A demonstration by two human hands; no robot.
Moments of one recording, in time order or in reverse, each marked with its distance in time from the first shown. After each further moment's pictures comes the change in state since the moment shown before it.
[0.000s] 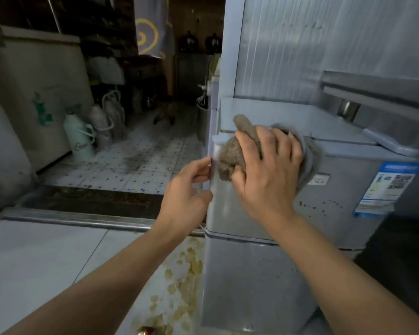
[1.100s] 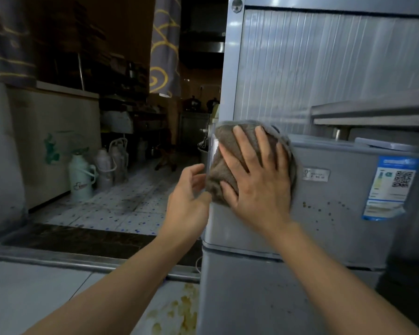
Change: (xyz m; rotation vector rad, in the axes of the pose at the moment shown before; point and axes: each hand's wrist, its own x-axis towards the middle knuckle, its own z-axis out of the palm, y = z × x) left_hand -0.009 -0.036 0.027 -0.191 0.150 0.126; right_hand -0.028 0.013 0.049 -0.124 0.195 -0.231
